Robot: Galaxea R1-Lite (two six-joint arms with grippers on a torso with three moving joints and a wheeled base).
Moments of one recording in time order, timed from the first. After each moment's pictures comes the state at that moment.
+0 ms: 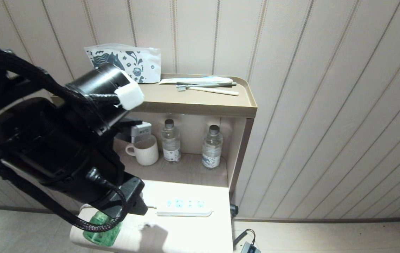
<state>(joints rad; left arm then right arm) -0.81 1.68 -1.59 1.09 0.06 -0.26 0.00 0.00 -0.02 0.07 0.01 -0.02</state>
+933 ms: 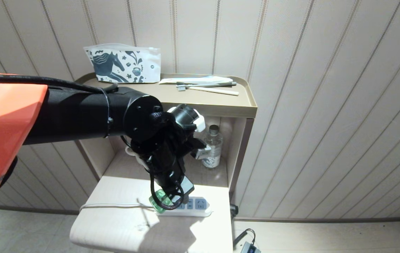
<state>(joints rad) -0.77 2.07 -1.75 0.87 0.05 0.24 0.00 0.00 -0.02 0.07 0.01 -0.02</state>
